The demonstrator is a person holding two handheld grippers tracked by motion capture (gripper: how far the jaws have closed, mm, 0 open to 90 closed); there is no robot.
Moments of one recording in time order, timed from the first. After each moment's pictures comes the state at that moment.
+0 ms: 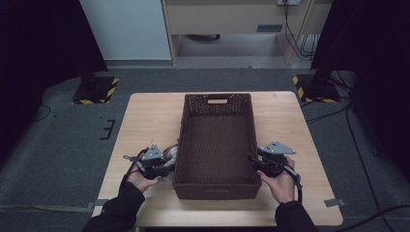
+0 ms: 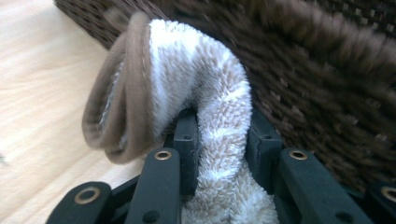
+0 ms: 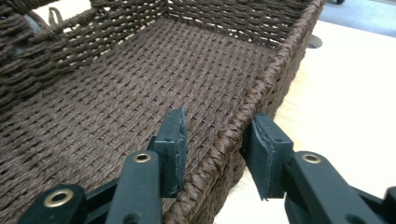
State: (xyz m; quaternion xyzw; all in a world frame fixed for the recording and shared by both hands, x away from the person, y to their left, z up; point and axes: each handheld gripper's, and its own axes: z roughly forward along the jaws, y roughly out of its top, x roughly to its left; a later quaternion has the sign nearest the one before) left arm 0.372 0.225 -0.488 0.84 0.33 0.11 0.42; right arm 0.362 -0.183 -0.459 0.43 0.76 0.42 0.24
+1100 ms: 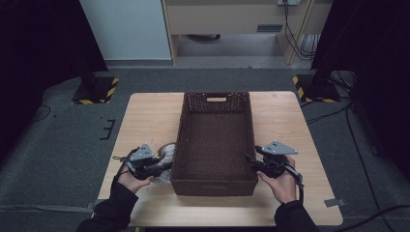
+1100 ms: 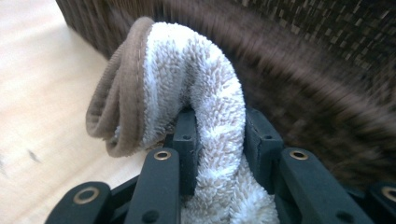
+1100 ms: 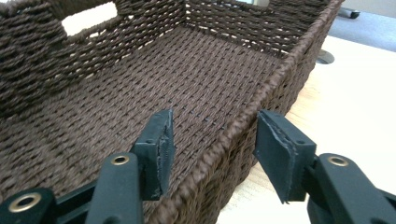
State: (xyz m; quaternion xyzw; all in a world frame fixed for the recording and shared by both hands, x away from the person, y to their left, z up) left arm 0.359 0.246 -0.464 0.82 0.32 0.12 0.46; right arm 0.360 -0.185 -0.453 0.40 0.77 0.44 0.23
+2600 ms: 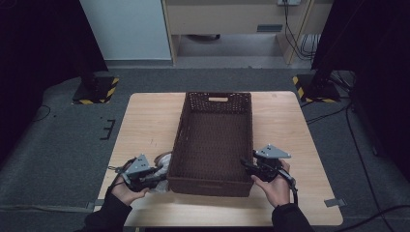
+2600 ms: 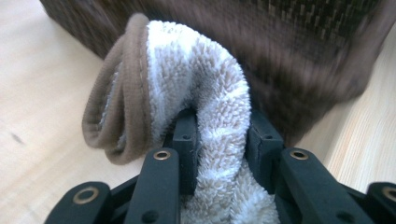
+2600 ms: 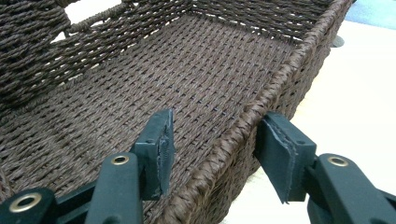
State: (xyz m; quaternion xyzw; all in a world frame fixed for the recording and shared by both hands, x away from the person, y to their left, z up) left arm 0.329 0.246 -0.480 0.85 0.29 0.12 0.43; right arm 0.352 -0.168 -0.462 0.43 0.76 0.43 0.22
